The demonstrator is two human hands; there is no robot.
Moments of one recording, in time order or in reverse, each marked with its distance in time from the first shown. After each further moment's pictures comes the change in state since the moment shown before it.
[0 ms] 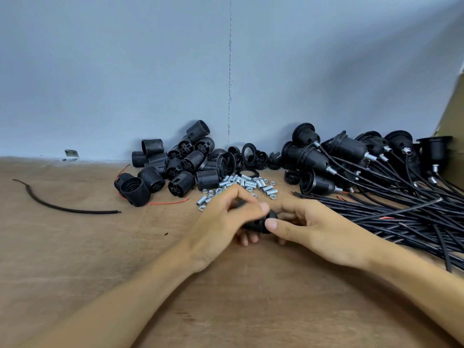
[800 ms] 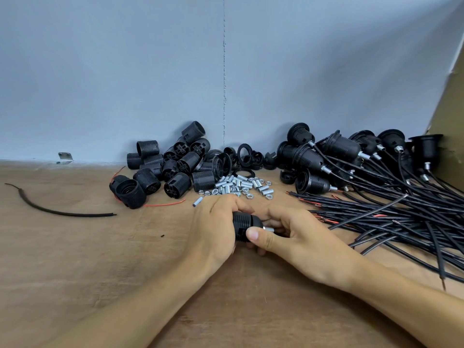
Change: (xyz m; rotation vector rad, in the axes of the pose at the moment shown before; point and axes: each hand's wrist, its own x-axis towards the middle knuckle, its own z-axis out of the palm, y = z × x) left_hand 0.000 -0.004 0.009 0.256 0.325 0.051; right_hand -0.005 -0.002 0.029 0.010 0.149 -0.037
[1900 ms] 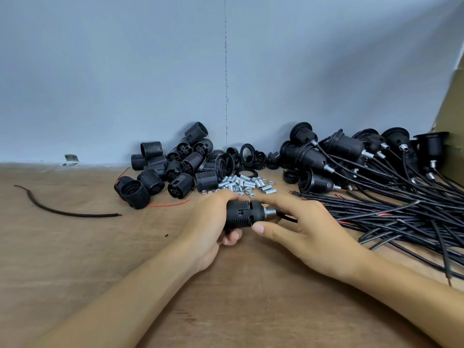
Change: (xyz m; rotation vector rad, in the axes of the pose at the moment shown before) left_hand 0.012 0.009 -0.005 -0.482 -0.033 -0.463; right_hand 0.007 0.010 -0.012 -0.351 0.135 -0.246
